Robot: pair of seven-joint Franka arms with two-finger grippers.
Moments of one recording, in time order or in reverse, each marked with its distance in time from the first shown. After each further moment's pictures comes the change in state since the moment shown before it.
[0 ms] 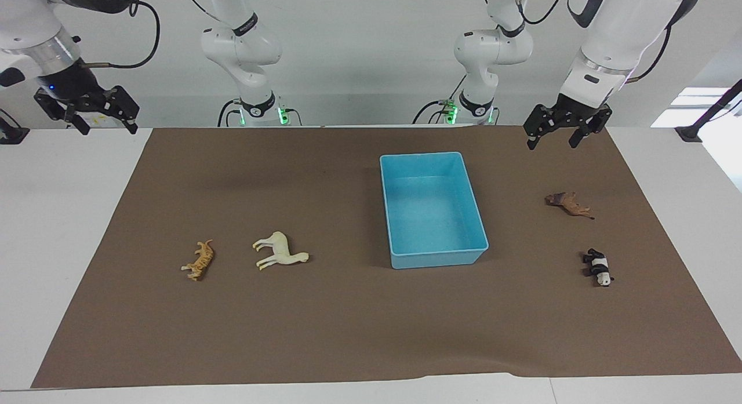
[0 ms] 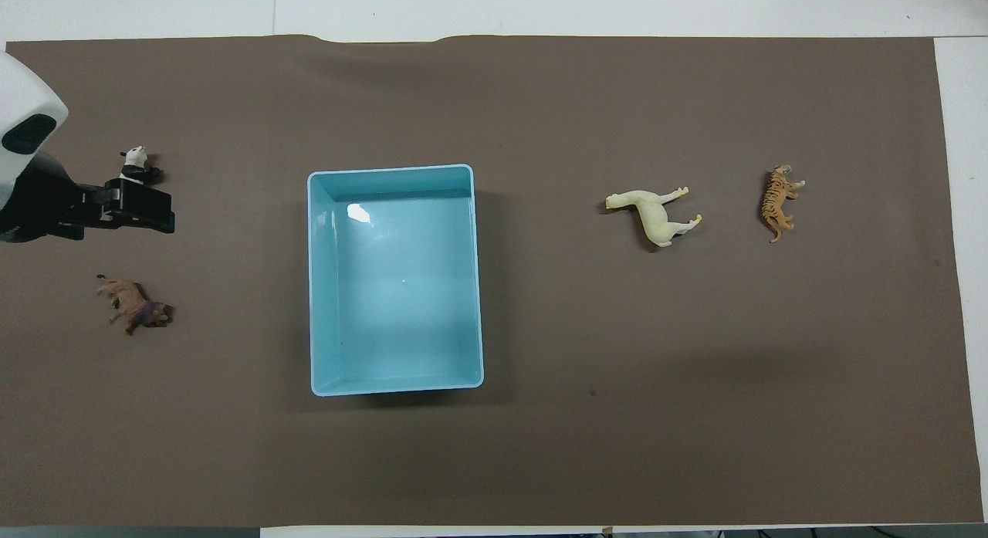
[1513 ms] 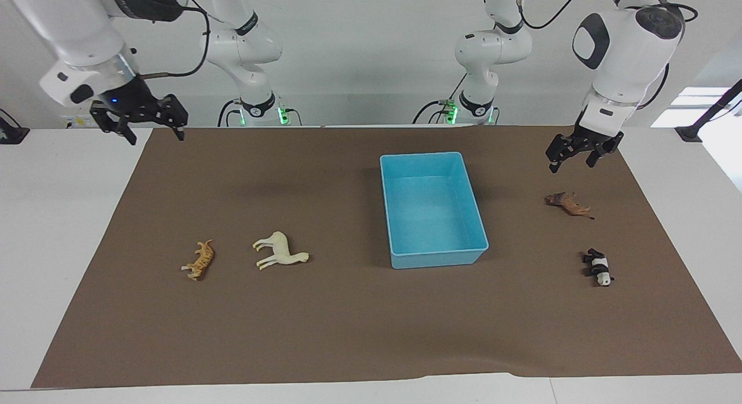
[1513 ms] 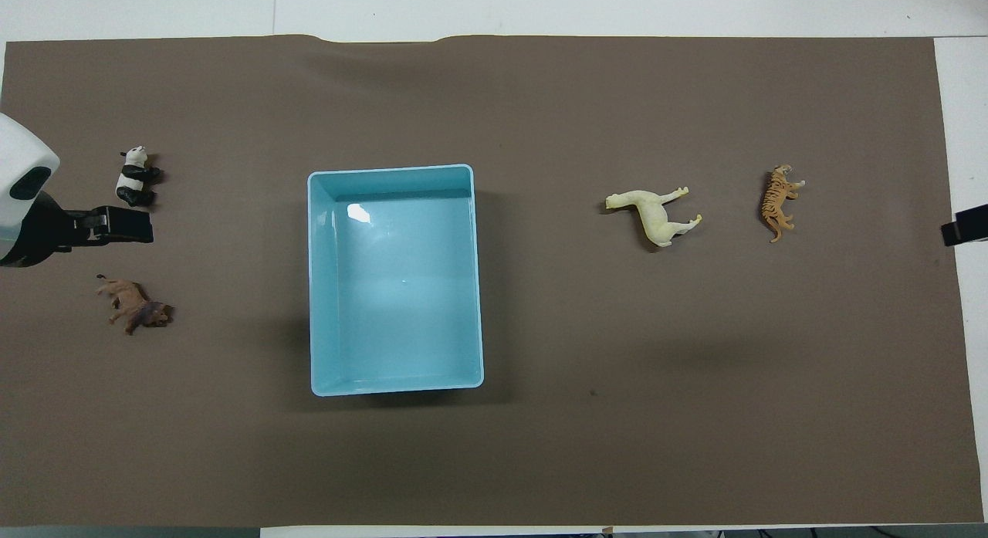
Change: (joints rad) left arm 0.154 -0.105 0.011 -0.457 0.029 0.452 0.000; right arm 0.284 0.011 0.019 -0.157 -0.001 0.174 0.167
